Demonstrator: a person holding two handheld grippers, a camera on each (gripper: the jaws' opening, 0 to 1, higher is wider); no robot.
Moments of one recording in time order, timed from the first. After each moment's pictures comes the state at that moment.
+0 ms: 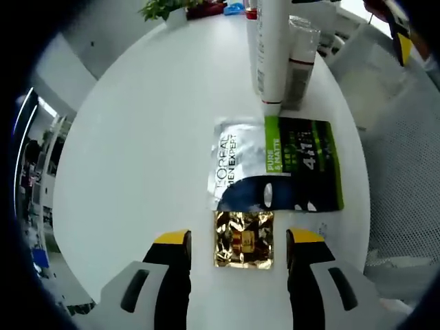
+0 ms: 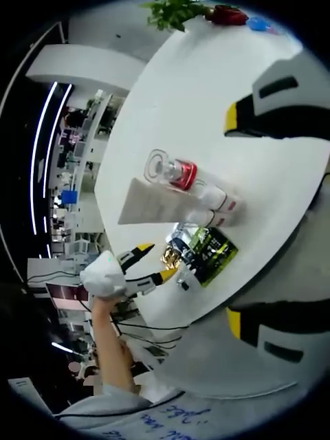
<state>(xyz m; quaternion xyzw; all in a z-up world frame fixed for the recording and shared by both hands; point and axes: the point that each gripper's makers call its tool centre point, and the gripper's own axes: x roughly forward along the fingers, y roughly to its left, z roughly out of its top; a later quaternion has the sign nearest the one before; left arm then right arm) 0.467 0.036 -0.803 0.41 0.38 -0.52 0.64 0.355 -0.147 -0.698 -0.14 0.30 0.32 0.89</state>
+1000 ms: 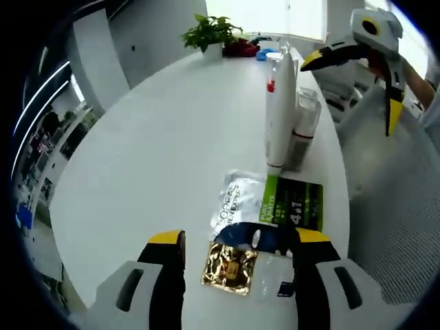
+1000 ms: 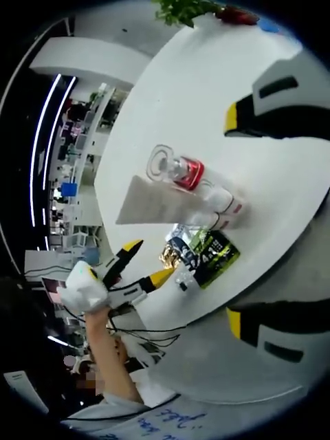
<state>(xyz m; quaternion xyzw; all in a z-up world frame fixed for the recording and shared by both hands) 0.456 0.006 -0.758 0.28 0.33 -0.51 0.74 0.367 -0.147 -0.706 -0.15 0.30 0.34 0.88</state>
